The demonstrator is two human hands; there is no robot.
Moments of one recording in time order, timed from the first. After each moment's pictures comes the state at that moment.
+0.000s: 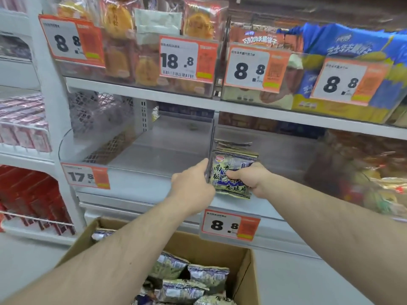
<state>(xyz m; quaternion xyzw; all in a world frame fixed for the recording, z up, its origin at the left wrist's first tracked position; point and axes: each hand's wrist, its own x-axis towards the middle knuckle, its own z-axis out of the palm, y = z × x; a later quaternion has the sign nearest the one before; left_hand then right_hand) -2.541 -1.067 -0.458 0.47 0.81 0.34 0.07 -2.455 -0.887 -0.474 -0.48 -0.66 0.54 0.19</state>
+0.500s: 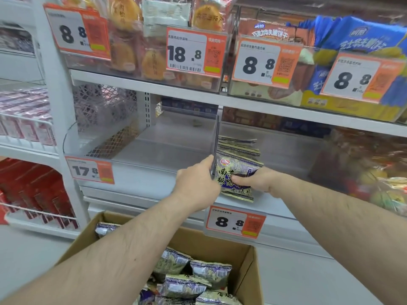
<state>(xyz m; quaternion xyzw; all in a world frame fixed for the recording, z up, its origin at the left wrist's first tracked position) -2.543 -1.066 -0.461 0.49 0.79 0.35 0.08 -2.436 -0.891 -0.469 -0.44 -0.80 0.41 0.04</state>
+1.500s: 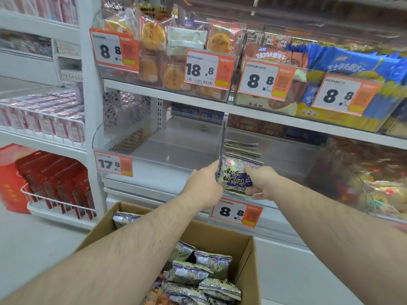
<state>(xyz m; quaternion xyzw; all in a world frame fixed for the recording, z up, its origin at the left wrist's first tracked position) -2.524 -1.095 -0.457 0.48 0.77 0.39 0.13 -2.436 -0.925 -0.456 -0.58 -0.66 0.45 0.16</state>
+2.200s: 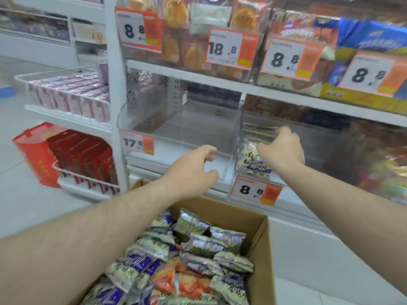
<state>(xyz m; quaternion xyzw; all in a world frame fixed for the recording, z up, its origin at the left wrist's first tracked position) -2.542 -1.178 -0.447 0.47 0.79 0.37 0.14 -2.428 -0.996 -0.417 -0.52 -0.80 0.19 0.25</state>
